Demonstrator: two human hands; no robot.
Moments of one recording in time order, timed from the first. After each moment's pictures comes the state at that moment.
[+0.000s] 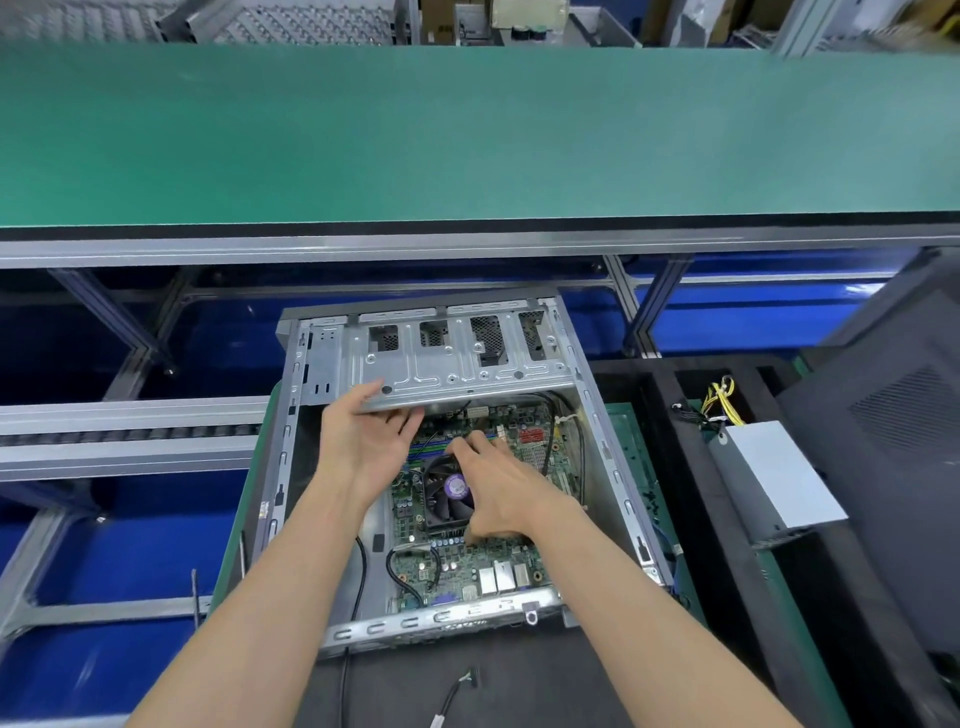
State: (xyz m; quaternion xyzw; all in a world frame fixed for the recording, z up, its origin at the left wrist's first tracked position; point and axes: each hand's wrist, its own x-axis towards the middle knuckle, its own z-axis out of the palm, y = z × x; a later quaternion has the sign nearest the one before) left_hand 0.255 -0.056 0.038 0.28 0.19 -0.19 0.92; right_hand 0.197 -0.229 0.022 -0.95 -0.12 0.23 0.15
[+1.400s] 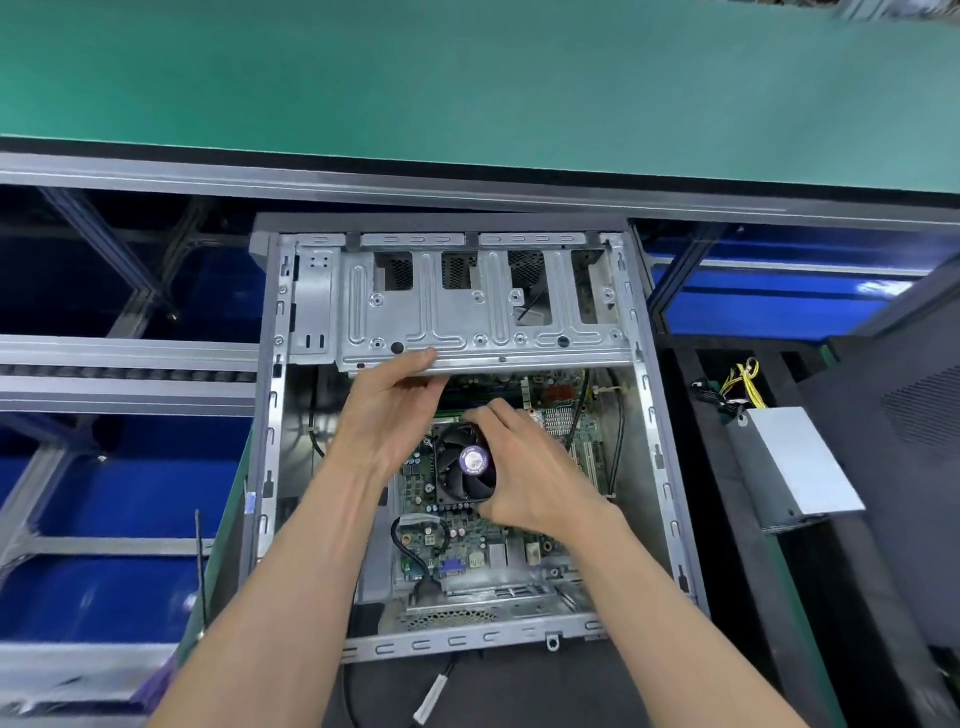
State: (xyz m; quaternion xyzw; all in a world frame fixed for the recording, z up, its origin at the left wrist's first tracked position) left_hand 0.229 -0.066 0.055 0.28 0.07 -0.19 0.94; right_hand 0.163 -0.233 0.028 -0.97 -0.15 0.09 0.19
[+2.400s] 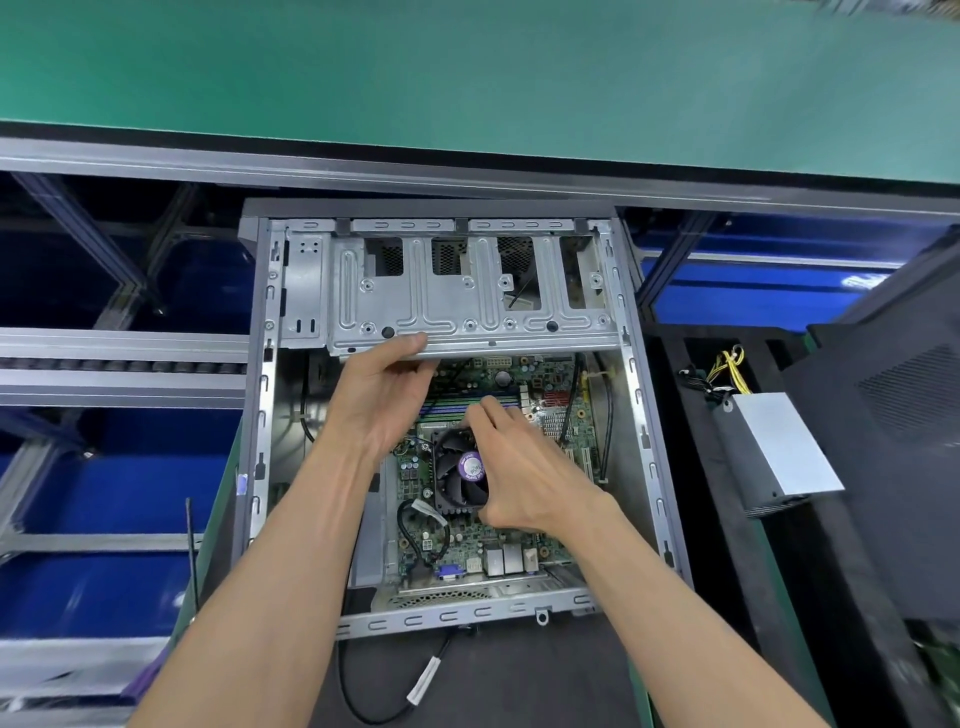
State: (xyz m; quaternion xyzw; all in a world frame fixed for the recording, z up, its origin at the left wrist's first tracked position) left_hand 0.228 -0.067 0.055 0.27 0.09 -0.18 0.94; right_hand 0.149 -0.233 0.036 -0.97 -0.19 0.09 0.13
